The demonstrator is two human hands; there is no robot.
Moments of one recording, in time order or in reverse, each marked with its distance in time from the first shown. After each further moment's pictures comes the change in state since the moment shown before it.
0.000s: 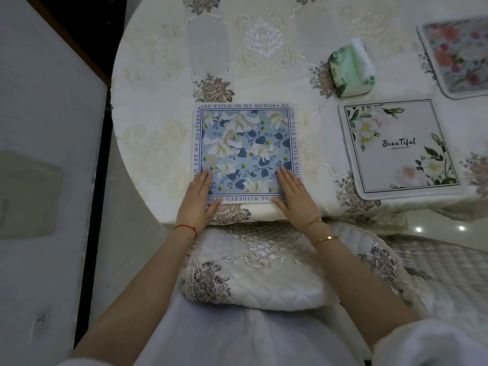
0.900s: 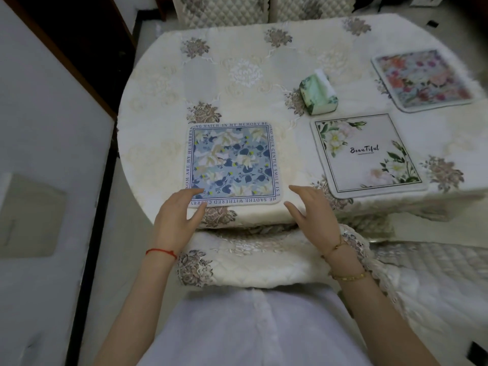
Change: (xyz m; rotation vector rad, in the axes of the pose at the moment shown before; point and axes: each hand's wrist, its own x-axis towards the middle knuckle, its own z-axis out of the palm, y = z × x) left_hand -0.078 0.073 -0.071 -0.079 0.344 0.103; right_hand -0.112 -0.016 -0.088 0.124 0.379 0.010
